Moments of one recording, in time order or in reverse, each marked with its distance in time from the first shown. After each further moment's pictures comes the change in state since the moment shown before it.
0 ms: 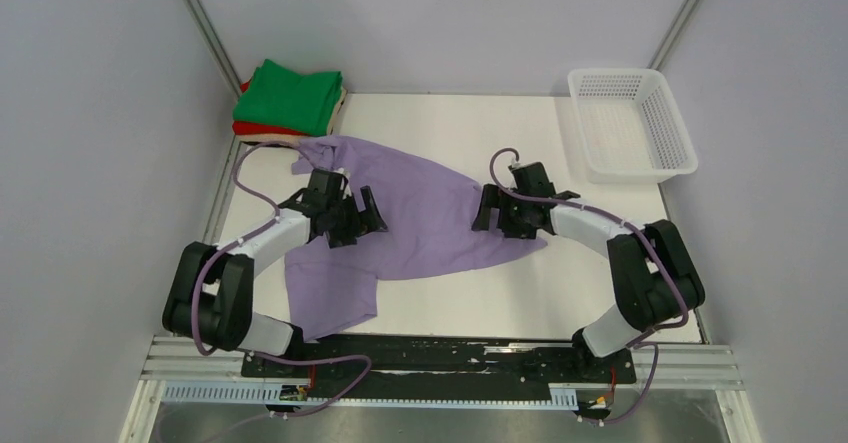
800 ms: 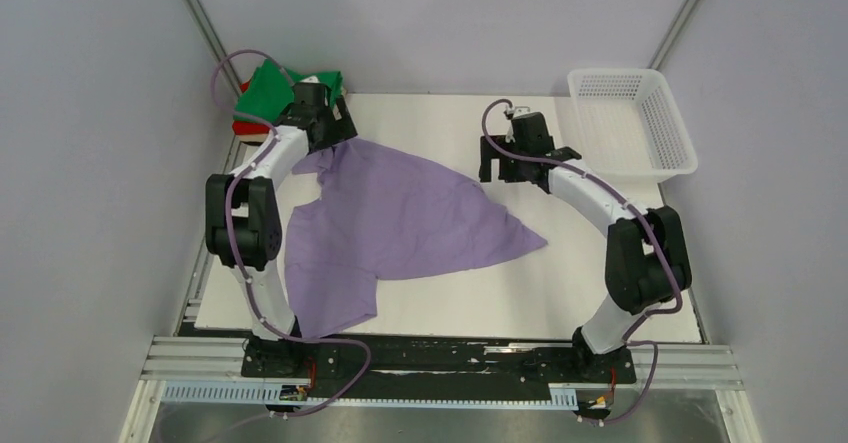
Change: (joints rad) left arm 0.179 0.550 0.777 -0.048 -0.323 0.166; right arm -0.032 0.146 0.384 -0.101 0.204 -0.248
